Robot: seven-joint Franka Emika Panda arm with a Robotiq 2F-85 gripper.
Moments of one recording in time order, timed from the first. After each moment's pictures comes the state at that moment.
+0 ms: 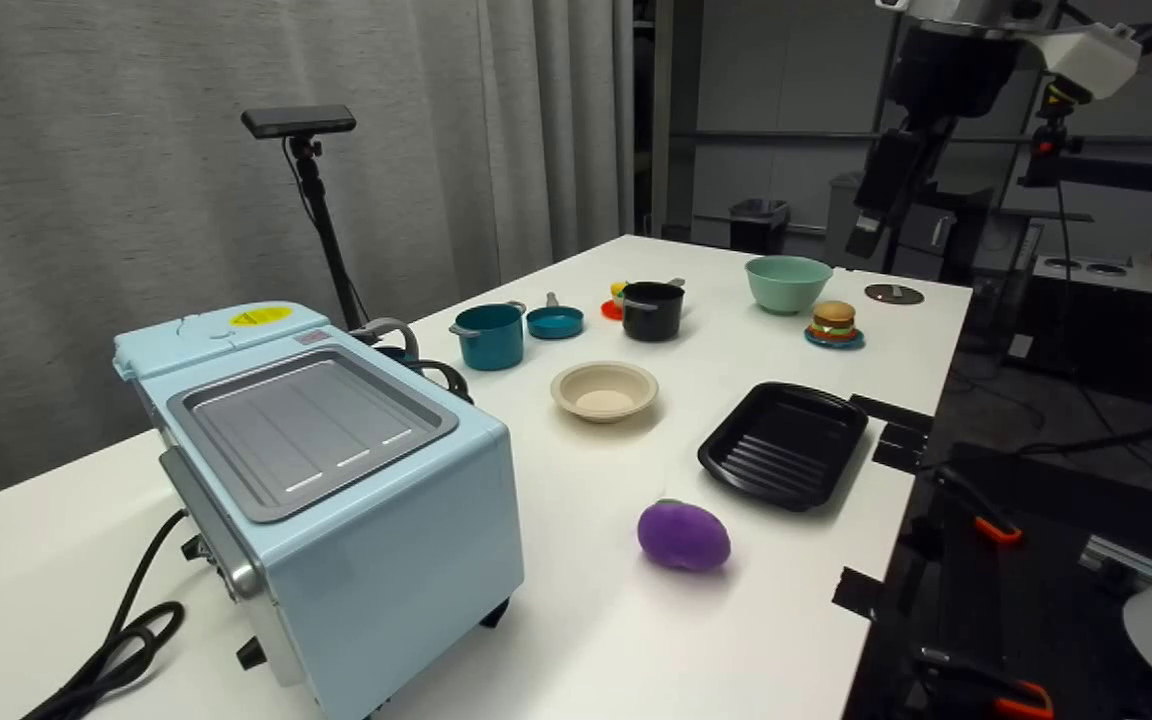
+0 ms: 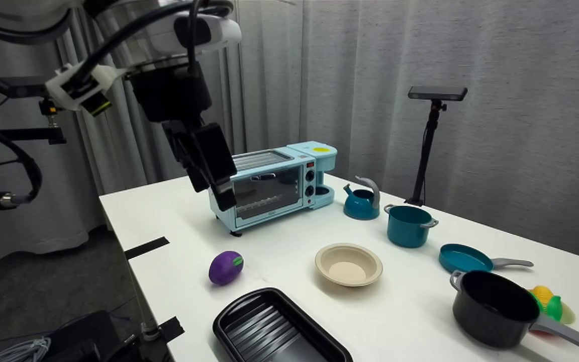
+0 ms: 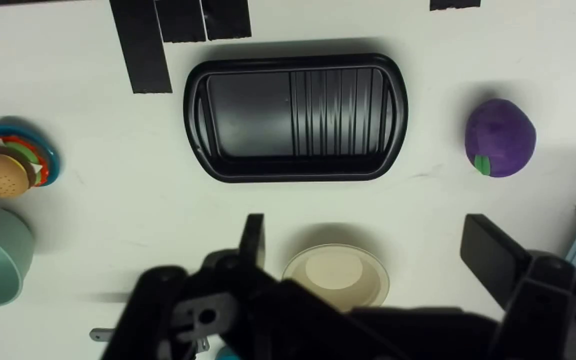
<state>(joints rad) -0.09 -0.91 0.02 -2.80 -0.09 2.10 0.09</state>
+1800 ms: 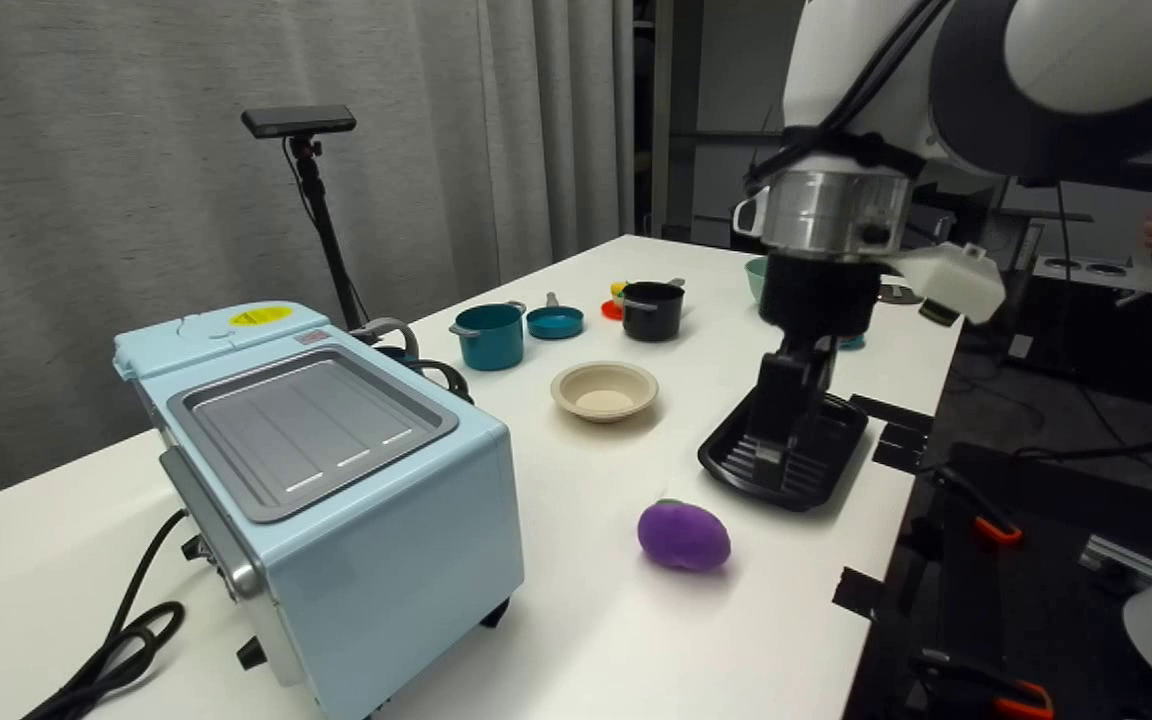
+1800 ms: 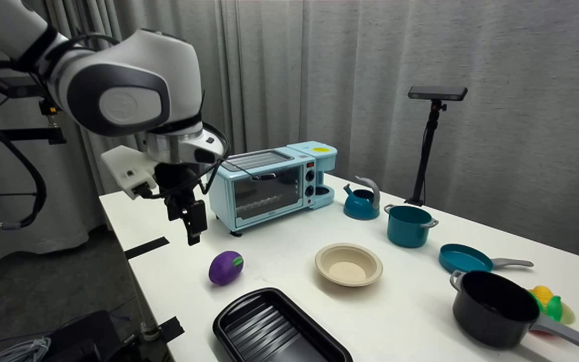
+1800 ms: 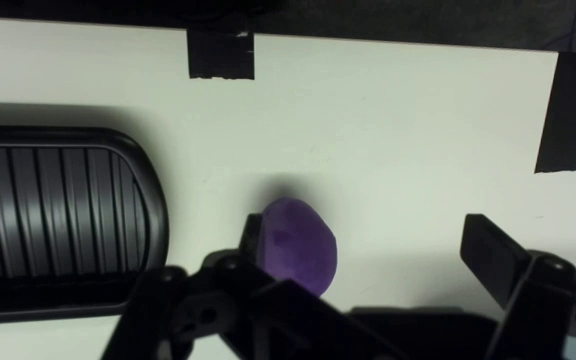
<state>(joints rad) 0.22 -0.41 0.09 -2.79 0.31 2.43 0.09</state>
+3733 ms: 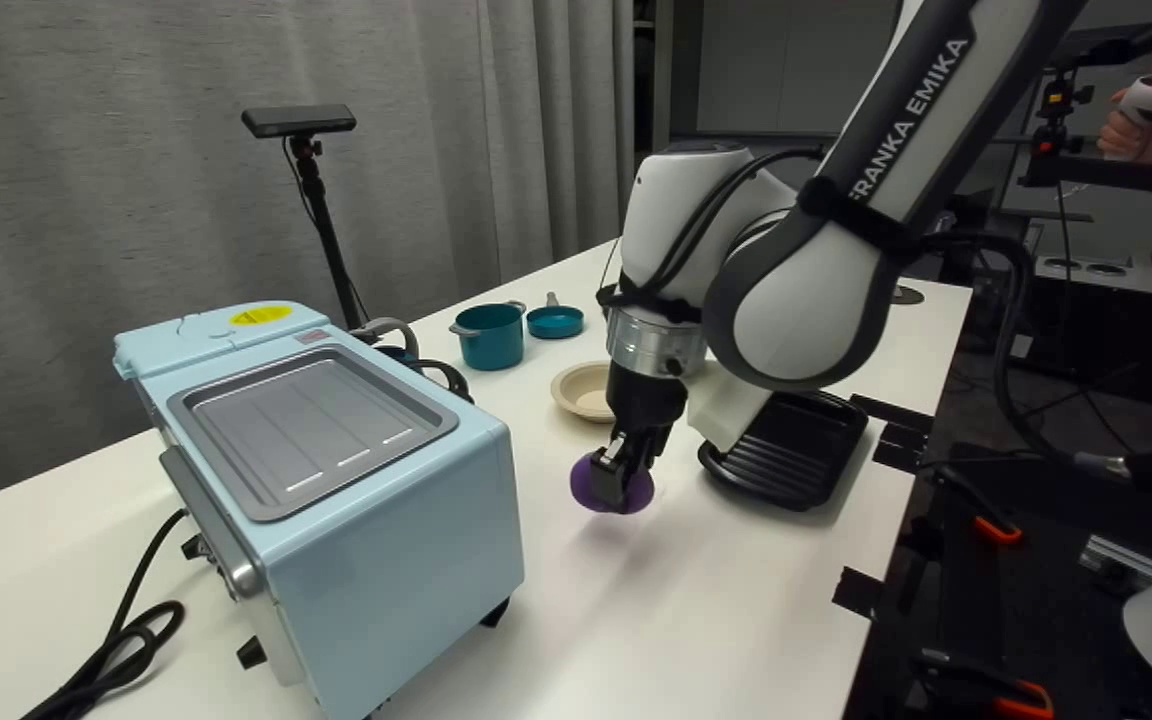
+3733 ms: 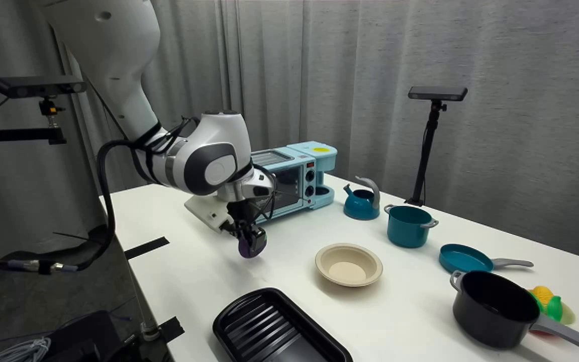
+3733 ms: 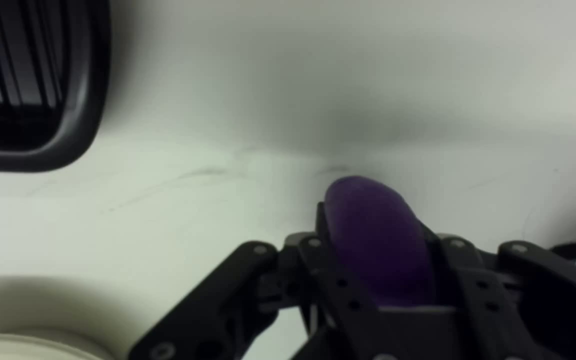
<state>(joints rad) 0.22 0.21 0.04 -2.49 0.01 2.87 0.25</state>
